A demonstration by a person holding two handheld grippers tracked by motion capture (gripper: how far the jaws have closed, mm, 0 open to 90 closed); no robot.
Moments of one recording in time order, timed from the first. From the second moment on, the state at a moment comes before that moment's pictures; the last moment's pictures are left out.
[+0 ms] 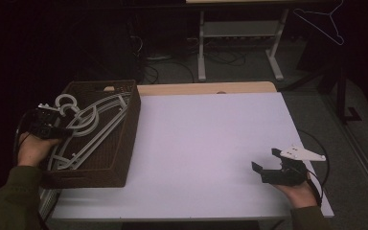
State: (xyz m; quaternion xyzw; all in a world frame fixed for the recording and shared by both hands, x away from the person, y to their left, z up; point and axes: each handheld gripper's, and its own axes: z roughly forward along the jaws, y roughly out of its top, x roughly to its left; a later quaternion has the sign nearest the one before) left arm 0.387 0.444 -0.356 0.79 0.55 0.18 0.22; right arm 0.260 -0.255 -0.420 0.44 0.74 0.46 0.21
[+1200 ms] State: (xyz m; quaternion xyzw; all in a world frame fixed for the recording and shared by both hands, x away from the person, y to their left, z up) left arm 0.360 0.335 -0.311 0.77 0.40 0.16 0.47; right arm 0.272 -0.240 -0.382 0.40 0.72 0.52 0.22
